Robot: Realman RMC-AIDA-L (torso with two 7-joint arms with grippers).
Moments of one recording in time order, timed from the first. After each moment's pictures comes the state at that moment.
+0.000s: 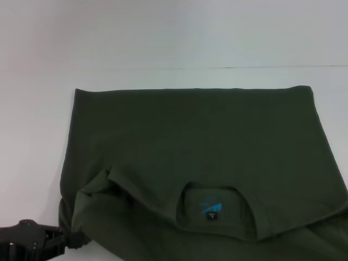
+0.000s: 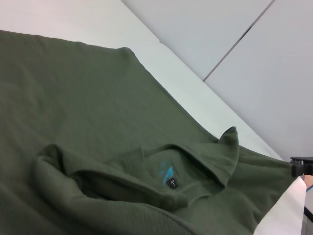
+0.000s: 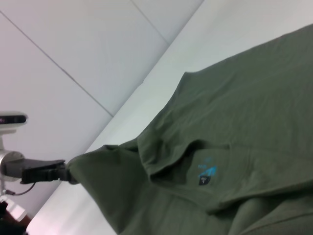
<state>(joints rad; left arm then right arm) -0.31 -2.16 0.43 1.04 2.32 1.99 -1.76 0.14 1.94 -0.39 -0.57 -2.18 -1.90 1.53</state>
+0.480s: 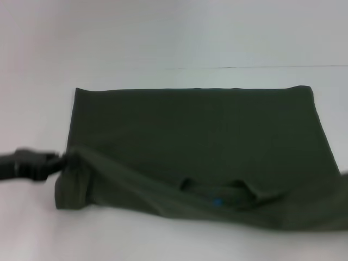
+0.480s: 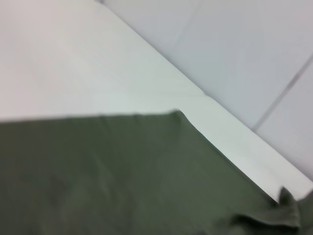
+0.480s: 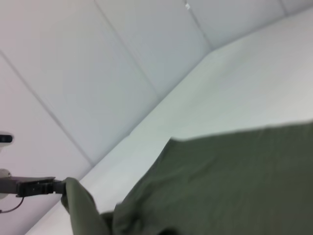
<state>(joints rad) -0.49 -2.10 0.34 0.96 2.31 1.79 -1.80 0.32 1.92 -0.23 -0.58 -2.17 -1.85 1.54</state>
